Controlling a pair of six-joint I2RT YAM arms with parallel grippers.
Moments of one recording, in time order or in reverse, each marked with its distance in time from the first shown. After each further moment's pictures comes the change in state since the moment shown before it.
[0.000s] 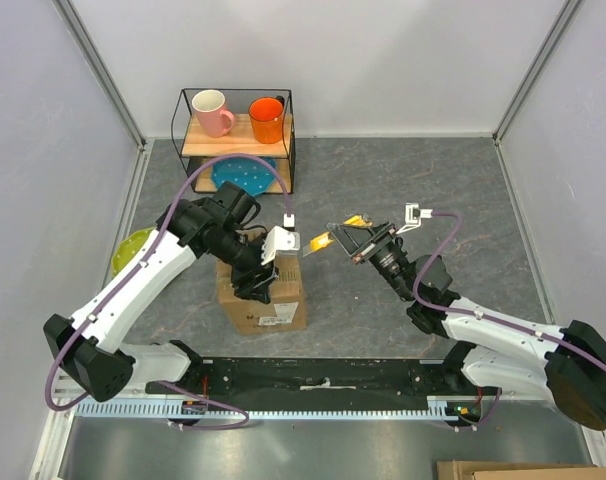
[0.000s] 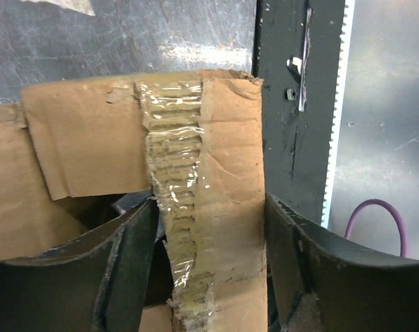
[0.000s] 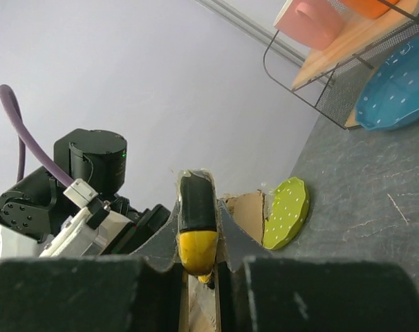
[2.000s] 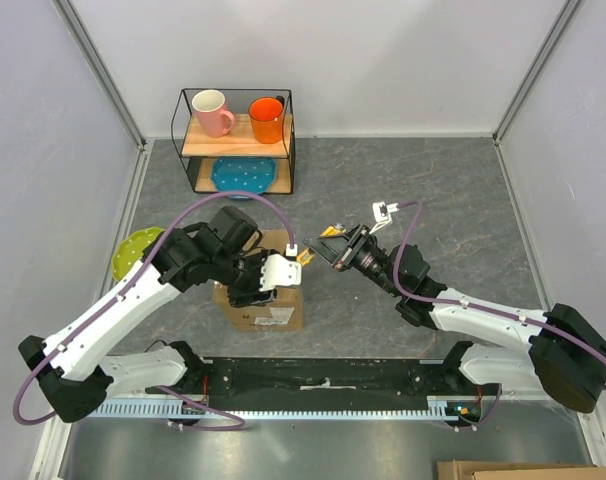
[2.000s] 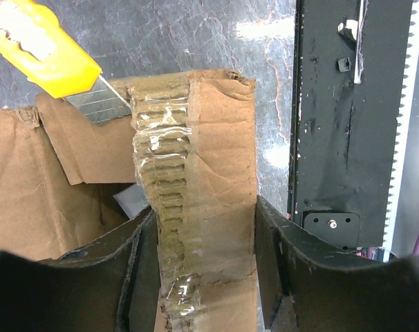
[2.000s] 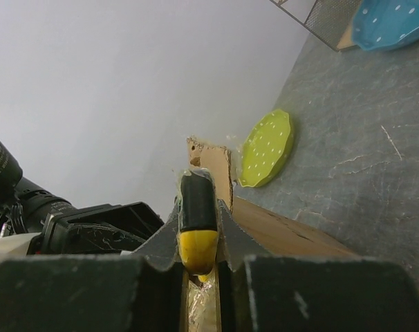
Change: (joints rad) left arm -0.189 -0.163 -0.088 0.087 -0.270 0.005; right arm 0.027 0.124 0.082 -0.141 -0.150 -0.008
